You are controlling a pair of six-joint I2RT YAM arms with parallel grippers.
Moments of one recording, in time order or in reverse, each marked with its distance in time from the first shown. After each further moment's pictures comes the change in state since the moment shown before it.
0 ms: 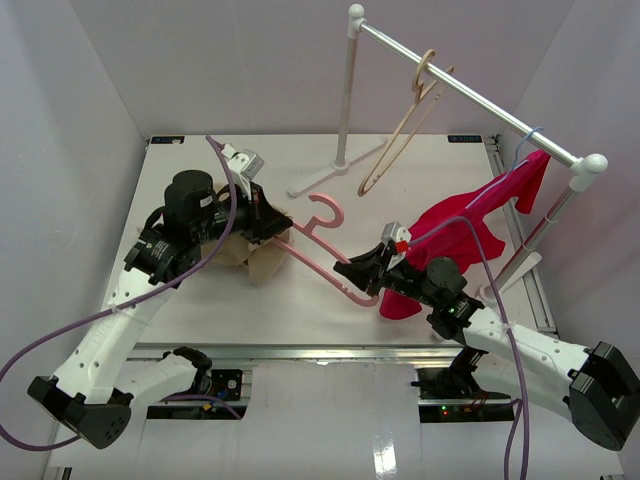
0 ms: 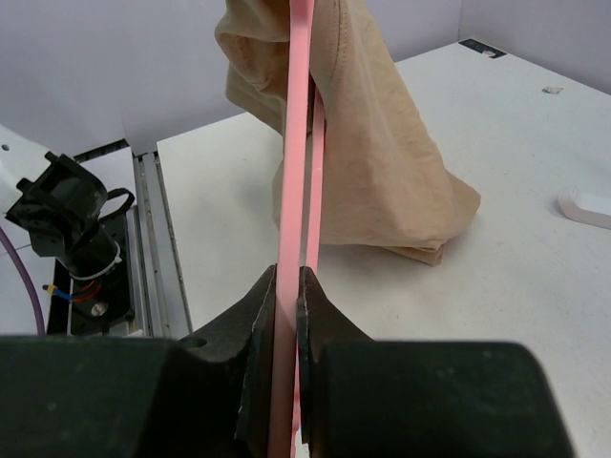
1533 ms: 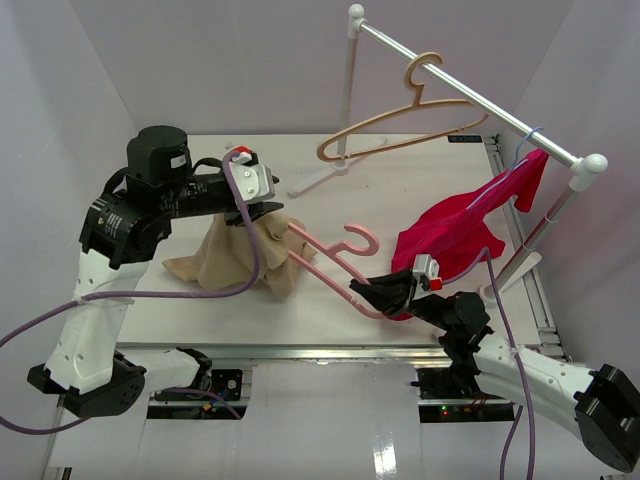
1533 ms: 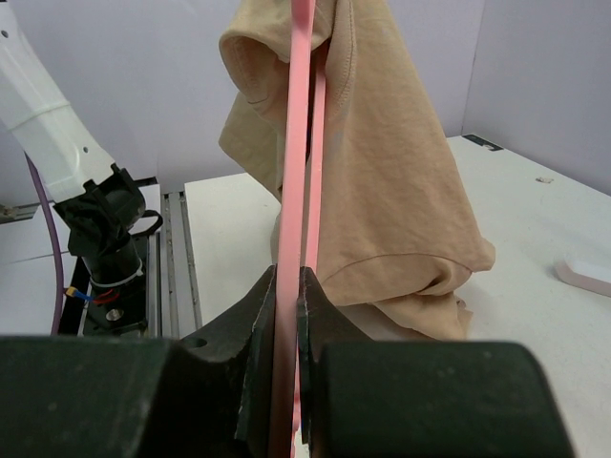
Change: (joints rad) left arm -0.008 0.199 0.607 -0.465 0.168 1.027; right arm 0.001 -0.183 -0.278 0.341 -0.038 0.002
